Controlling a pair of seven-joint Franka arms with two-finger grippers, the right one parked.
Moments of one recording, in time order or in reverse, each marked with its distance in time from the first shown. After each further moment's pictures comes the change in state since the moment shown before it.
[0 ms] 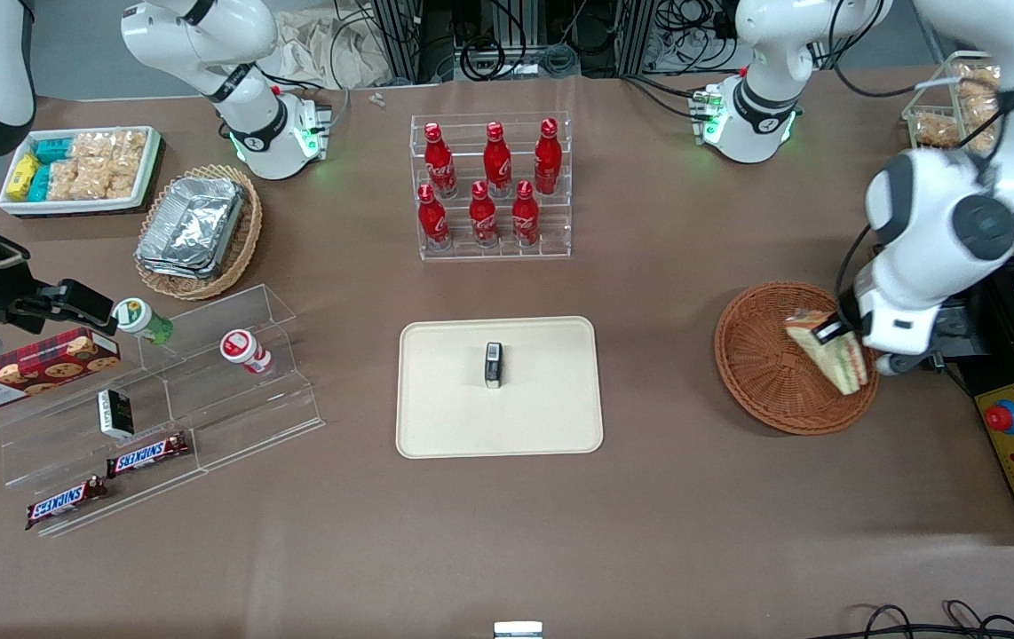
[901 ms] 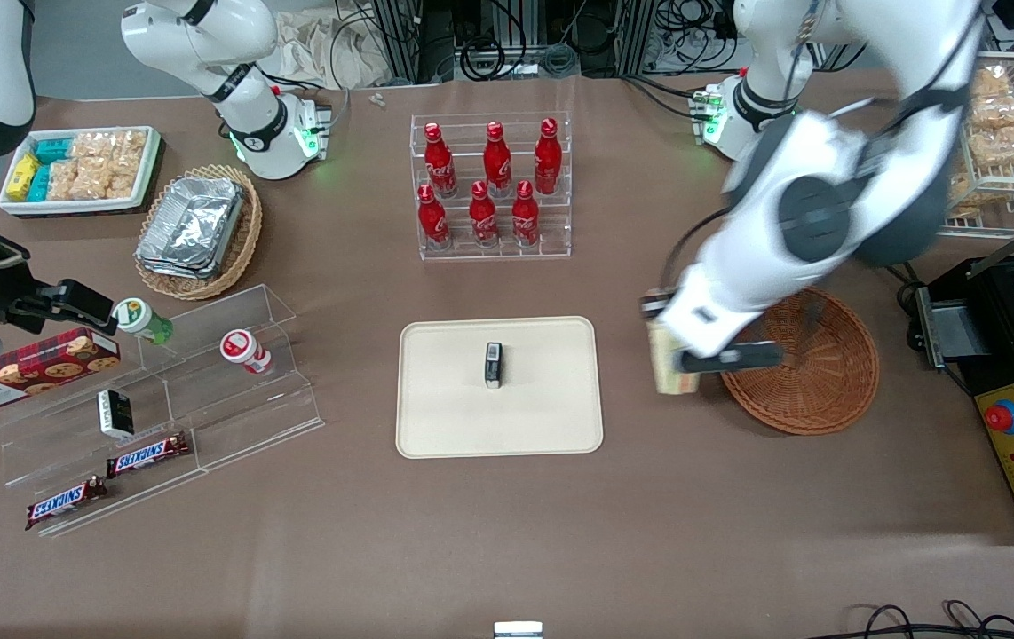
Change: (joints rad) arm -0.342 0.346 -0.172 0.597 -0.042 -0.318 -0.096
